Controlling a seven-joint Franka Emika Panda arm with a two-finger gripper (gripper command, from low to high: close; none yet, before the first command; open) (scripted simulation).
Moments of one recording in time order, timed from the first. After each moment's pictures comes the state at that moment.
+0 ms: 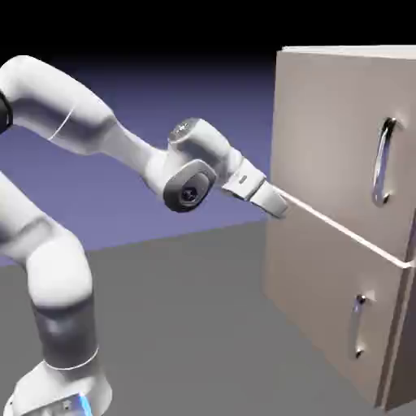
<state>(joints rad) 0.07 -0.62 -0.07 -2.78 -0.12 3.02 0.79</state>
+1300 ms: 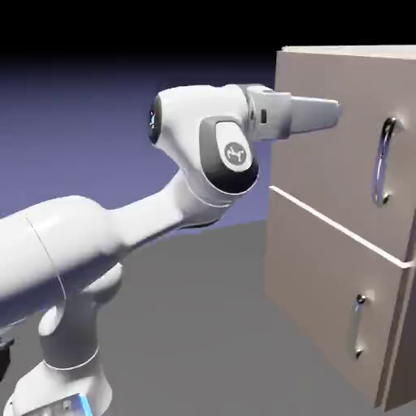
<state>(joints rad) 0.93 -1.39 -1.04 -2.38 -1.81 2.84 1.45</state>
